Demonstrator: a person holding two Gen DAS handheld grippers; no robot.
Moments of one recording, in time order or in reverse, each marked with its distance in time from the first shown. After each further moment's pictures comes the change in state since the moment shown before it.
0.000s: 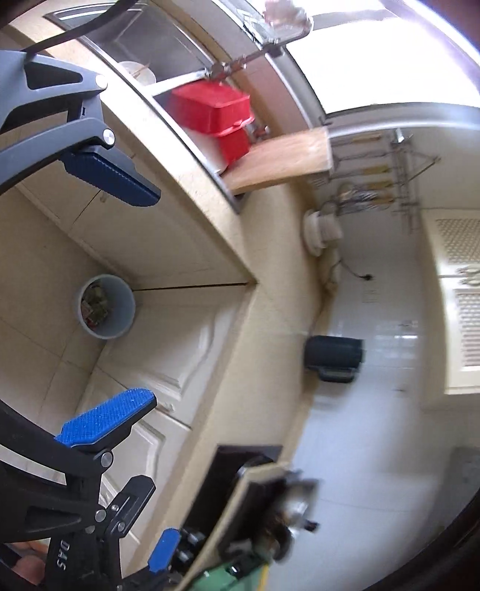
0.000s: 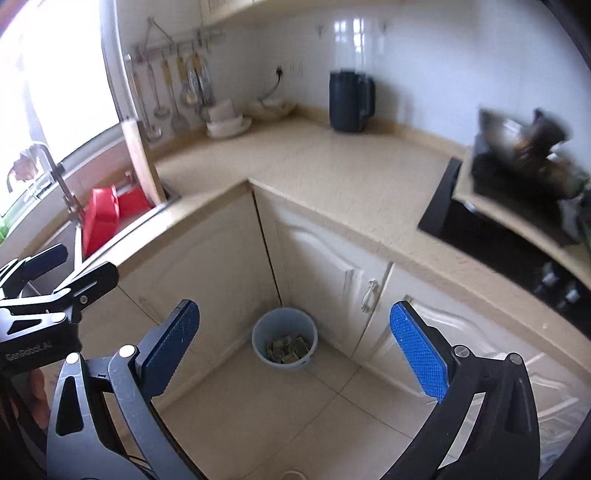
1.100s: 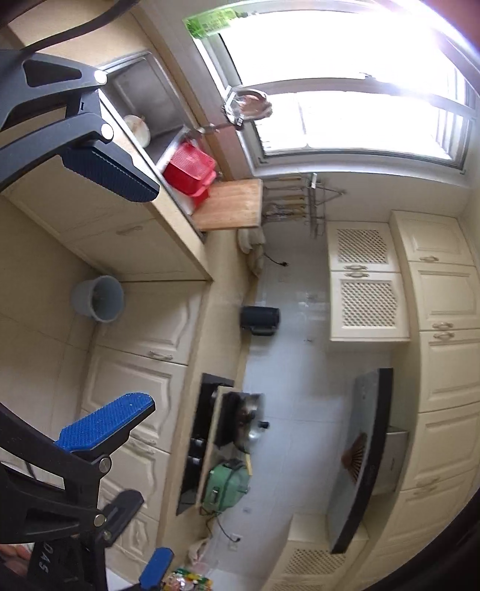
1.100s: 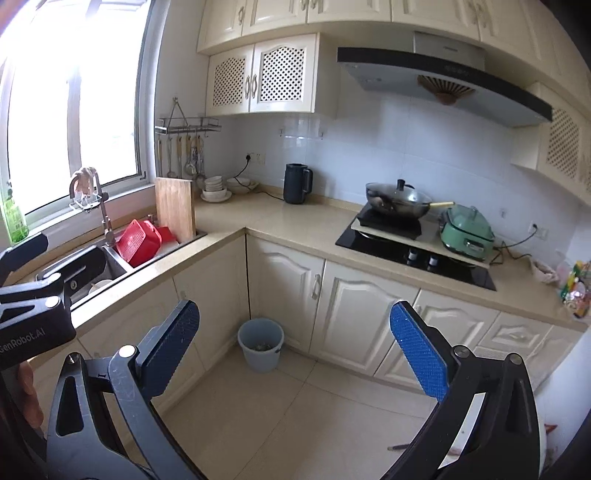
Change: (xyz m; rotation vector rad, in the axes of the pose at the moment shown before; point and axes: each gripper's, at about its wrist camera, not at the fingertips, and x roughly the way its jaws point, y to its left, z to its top) left arm -0.637 0.231 -0.364 0.058 -0.282 -0.147; right arm -0.424 0.204 -0.215 0.031 -0.277 -0.284
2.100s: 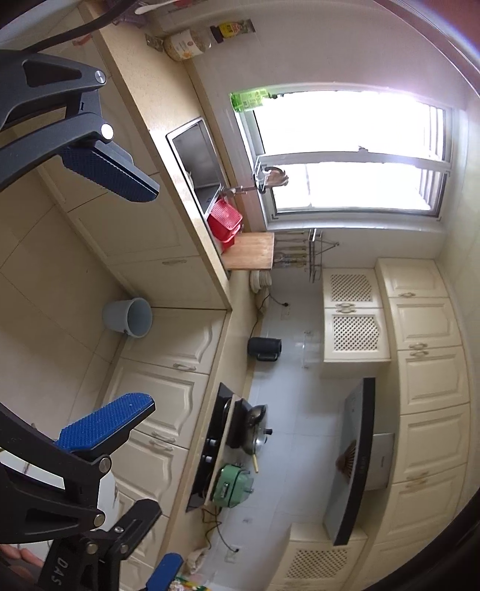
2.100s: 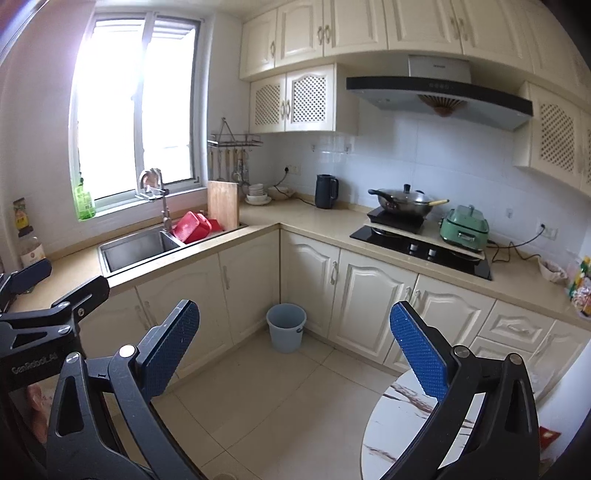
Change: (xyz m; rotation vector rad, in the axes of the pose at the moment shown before) left arm -0.369 -0.112 -0.170 -0.039 -0.037 0.131; right arm -0.227 -0.116 -0.131 -0.048 -0.088 0.199
